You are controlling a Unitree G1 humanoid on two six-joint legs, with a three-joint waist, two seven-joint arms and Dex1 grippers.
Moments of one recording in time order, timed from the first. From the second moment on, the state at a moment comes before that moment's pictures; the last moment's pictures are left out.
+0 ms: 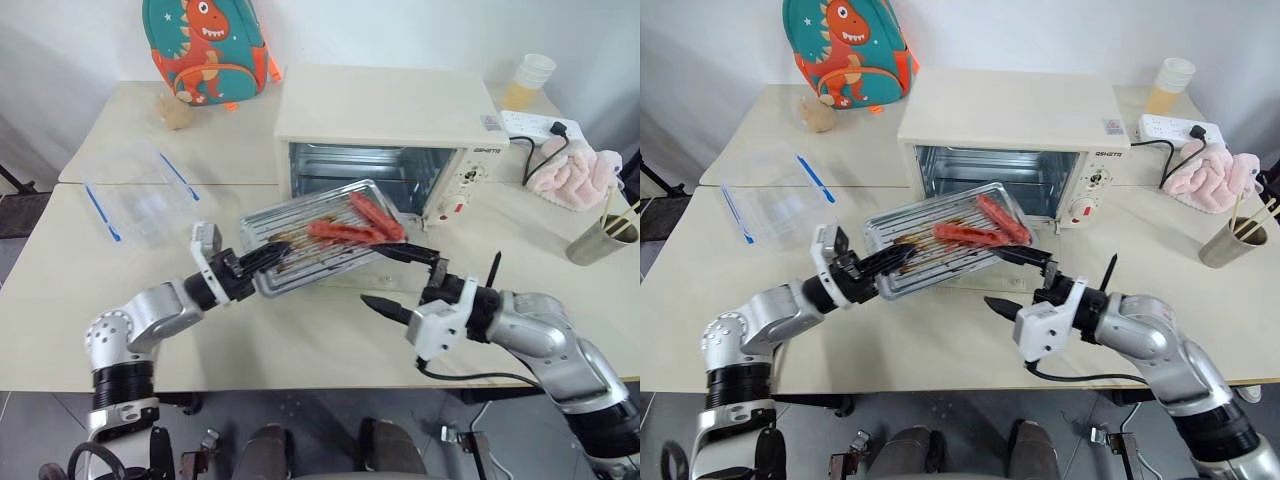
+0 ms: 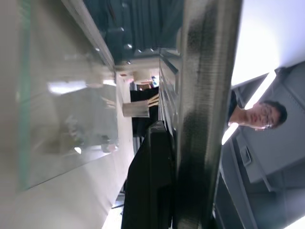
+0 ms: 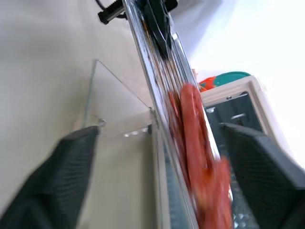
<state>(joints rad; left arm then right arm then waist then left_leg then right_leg) -0.41 0.41 0.39 0.17 -1.94 1.30 0.21 -0.19 -0.78 0.12 -0.33 -0.15 -0.48 0.65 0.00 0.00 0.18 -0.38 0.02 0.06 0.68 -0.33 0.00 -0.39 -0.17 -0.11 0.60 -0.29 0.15</state>
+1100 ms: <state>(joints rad) 0.17 0.28 0.91 -0.07 -1.94 0.97 -0.01 -0.44 -0.67 0.09 0.62 0.12 -0.61 1.02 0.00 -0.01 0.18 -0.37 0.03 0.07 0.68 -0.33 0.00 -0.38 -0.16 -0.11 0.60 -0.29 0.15</state>
